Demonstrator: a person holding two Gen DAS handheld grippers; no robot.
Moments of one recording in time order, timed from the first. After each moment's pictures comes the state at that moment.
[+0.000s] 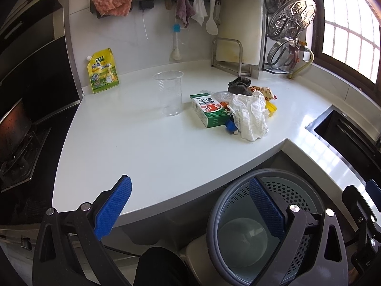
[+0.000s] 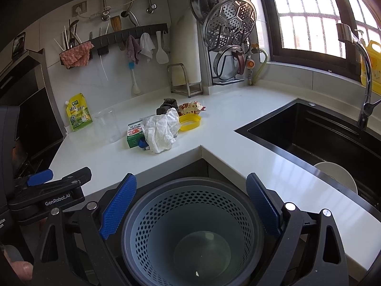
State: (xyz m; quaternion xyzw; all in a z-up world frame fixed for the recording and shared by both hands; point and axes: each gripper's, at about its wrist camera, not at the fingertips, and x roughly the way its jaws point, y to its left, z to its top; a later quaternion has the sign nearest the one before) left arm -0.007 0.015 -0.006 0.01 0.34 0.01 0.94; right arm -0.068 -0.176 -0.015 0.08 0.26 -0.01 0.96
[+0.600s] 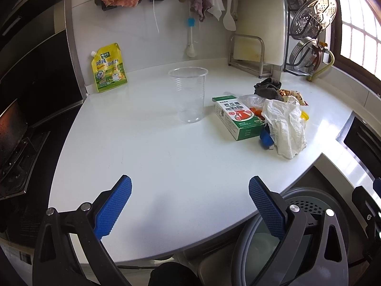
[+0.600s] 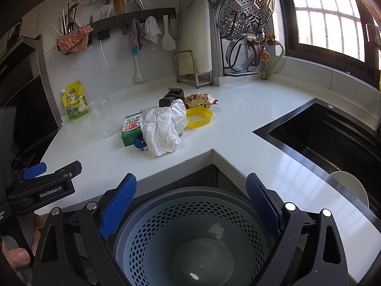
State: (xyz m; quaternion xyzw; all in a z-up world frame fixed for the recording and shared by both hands) left arm 0.058 0.043 -0.024 0.01 0.34 0.04 0.94; right arm 0.014 -0.165 -0.034 0.05 0.29 0.01 0.96
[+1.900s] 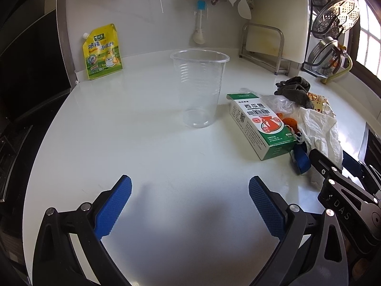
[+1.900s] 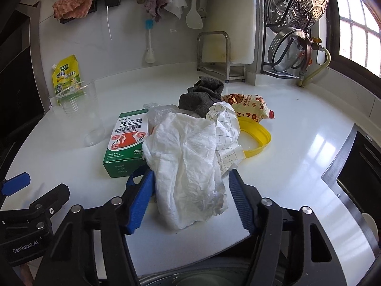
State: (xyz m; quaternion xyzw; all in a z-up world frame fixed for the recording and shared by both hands) left arm 0.127 0.060 -0.053 -0.02 0.37 0.04 0.93; right arm 0.156 -0.114 -0.062 -0.01 0.31 0.04 0.95
